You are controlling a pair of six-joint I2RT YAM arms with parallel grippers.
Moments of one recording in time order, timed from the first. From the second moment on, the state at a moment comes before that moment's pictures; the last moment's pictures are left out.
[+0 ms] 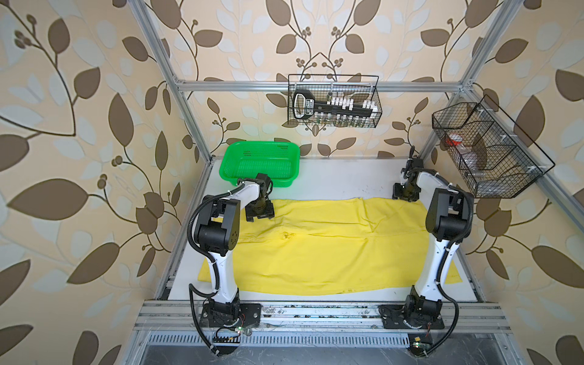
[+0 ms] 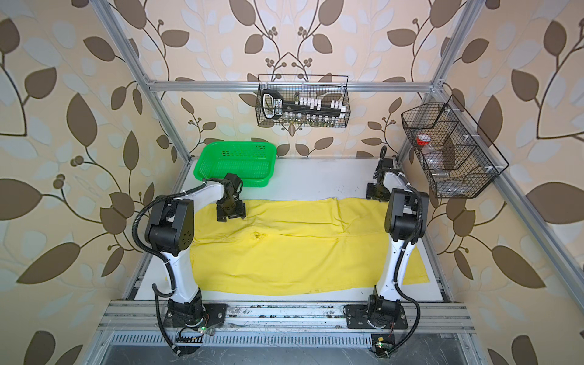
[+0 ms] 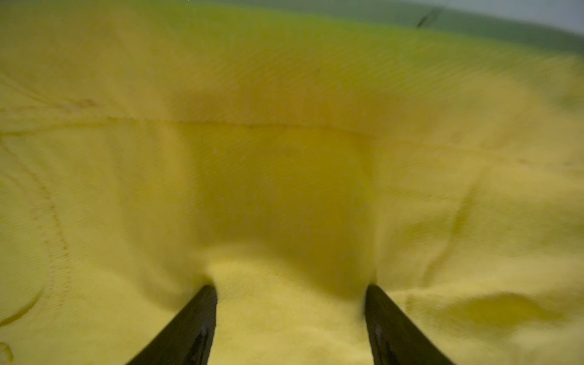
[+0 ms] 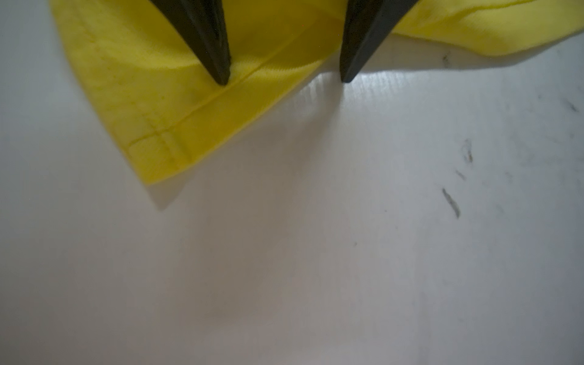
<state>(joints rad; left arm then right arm) -0.16 1.97 1.37 -0.88 -0.05 -0.42 -0.23 2.21 1.71 -0.75 0.02 -0.01</state>
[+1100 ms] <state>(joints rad) 0.10 1.70 1.21 -0.98 -0.06 -0.51 -0.30 2.17 1.78 -0.62 -0.18 0.12</state>
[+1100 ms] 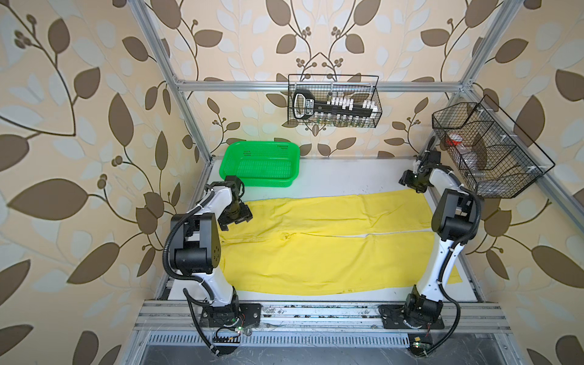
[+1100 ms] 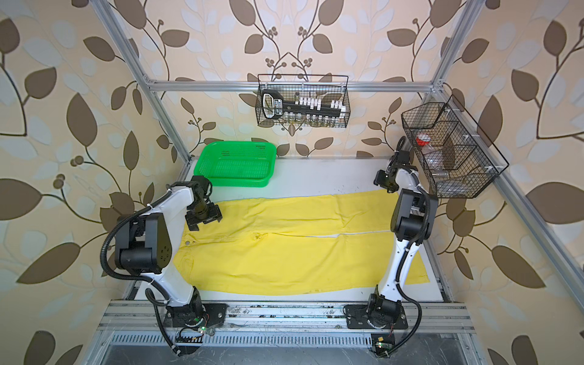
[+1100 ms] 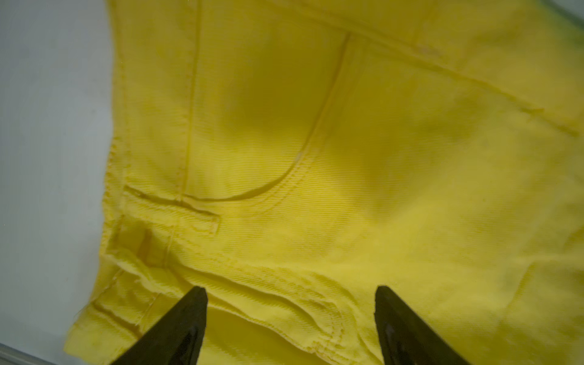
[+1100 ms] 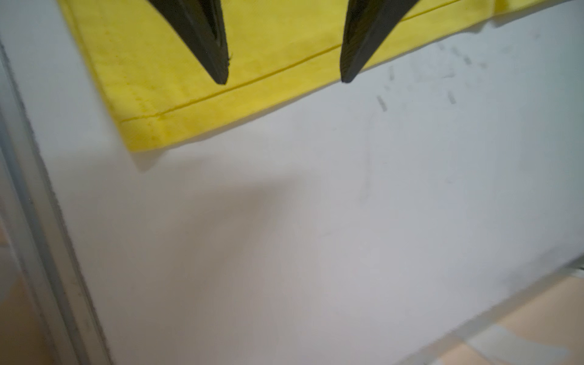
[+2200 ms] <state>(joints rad) 0.20 2.03 1.62 -1.00 -0.01 -1.20 -0.05 1.64 1.26 -0.63 -0.03 0.31</state>
